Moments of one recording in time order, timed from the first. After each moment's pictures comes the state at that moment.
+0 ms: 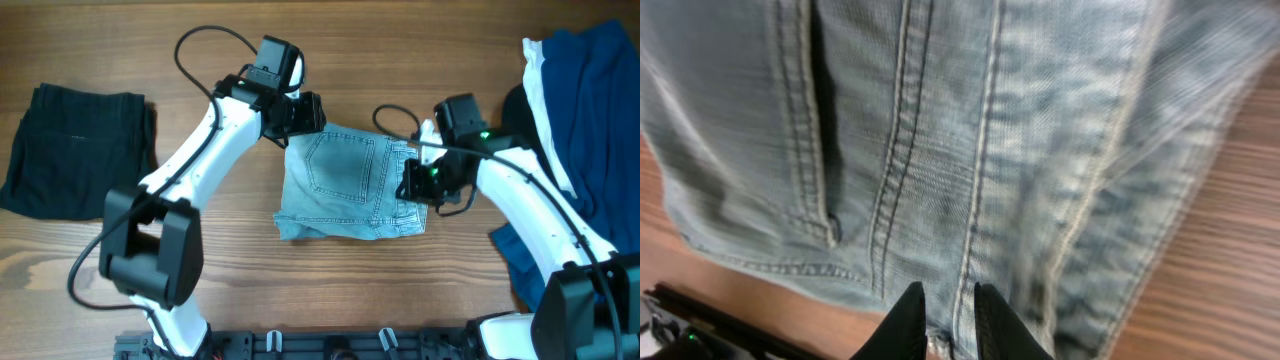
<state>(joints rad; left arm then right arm) -0.39 1.91 1.47 -0.70 0.26 -0.45 0.21 1.56 1.03 -0.93 -0.39 0.26</state>
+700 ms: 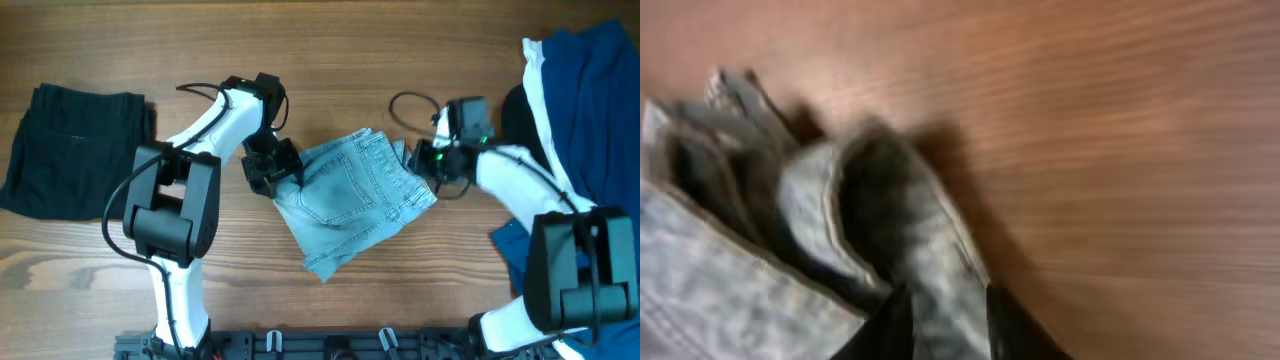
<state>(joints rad) -0.32 2.13 1.50 -1.17 0.36 -0.63 0.10 1.71 0.97 -0.50 -0.24 0.34</state>
